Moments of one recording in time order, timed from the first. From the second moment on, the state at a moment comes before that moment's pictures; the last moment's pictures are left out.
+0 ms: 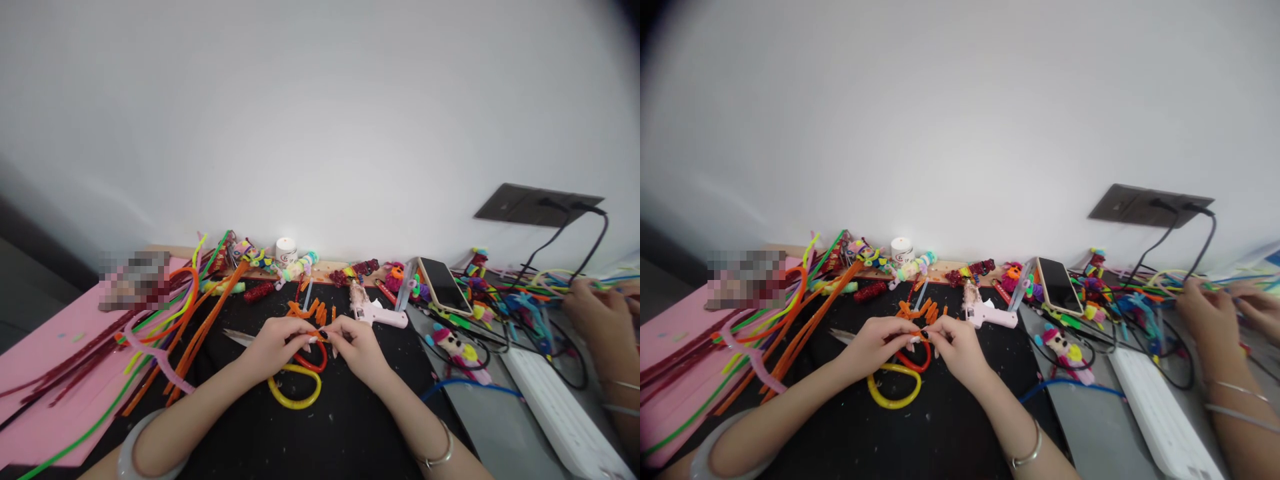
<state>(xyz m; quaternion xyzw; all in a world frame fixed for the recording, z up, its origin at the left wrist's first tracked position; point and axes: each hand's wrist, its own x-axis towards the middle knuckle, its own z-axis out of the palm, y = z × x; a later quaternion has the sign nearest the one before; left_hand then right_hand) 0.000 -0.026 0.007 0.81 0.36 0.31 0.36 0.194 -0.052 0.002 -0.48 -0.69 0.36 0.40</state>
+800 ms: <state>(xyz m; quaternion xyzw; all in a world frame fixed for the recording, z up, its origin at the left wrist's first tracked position) -0.001 -0.024 0.003 0.72 0.43 0.39 0.39 0.204 -0.045 -0.003 -0.54 -0.63 0.31 0.46</state>
